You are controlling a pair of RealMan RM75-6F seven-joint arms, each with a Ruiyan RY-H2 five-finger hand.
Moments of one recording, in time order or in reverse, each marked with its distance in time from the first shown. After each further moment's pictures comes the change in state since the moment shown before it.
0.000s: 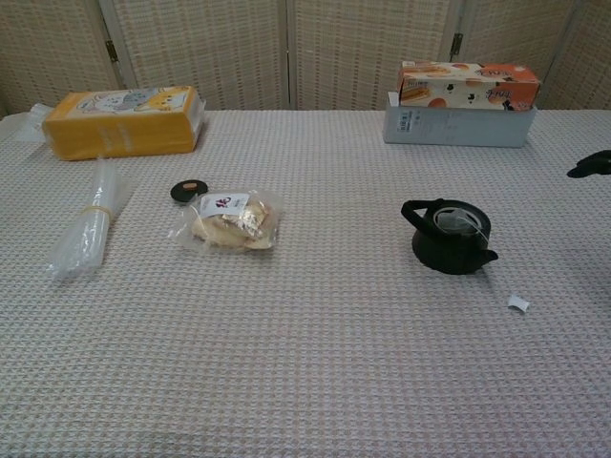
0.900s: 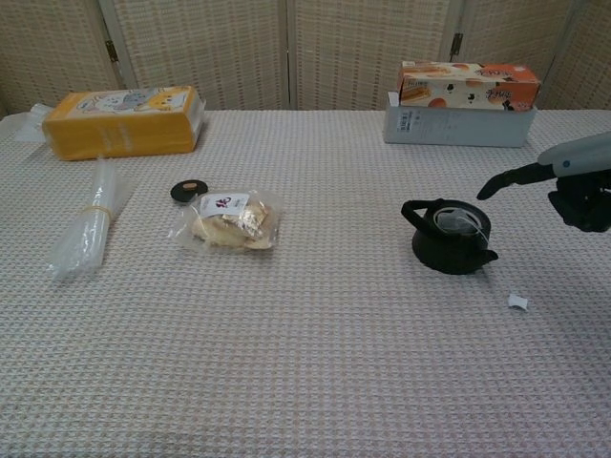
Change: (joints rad) left arm 0.002 0.008 -0.004 0.000 -0.002 0.004 -0.018; right arm 0.398 0.185 0.063 -0.173 0.380 -0.577 0.024
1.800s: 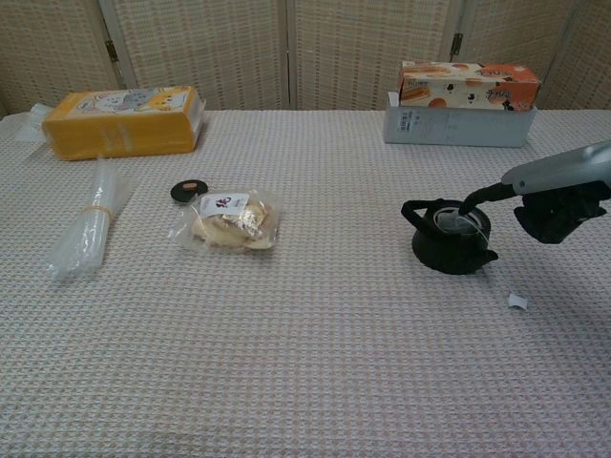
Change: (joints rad) left arm -0.003 0.000 0.001 0.000 0.000 -0.005 -0.001; right arm 0.225 -0.159 -0.176 0.072 0.326 0.112 -0.139
